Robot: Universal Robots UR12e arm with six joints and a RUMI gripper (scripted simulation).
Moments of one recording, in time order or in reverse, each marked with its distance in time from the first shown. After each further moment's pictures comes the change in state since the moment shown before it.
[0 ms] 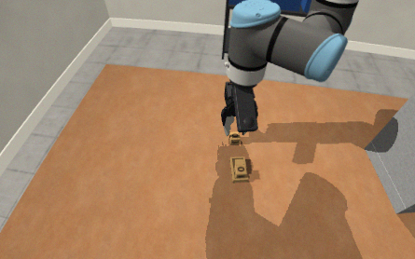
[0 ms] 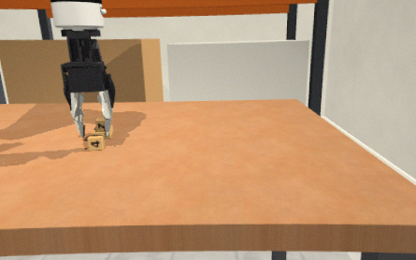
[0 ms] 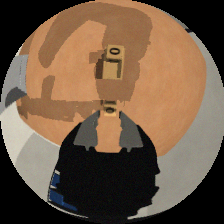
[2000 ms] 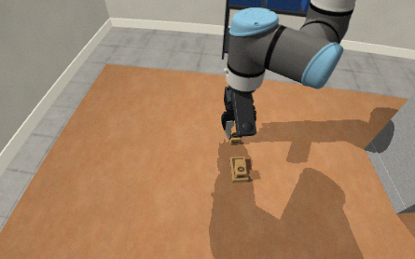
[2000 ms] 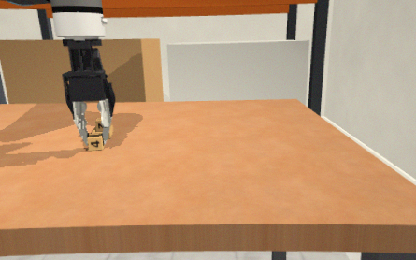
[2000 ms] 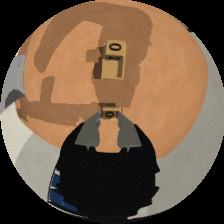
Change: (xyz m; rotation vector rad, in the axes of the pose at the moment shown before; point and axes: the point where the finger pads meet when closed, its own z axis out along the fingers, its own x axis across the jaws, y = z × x) arm 0.000 0.000 0.018 0.000 0.000 0.000
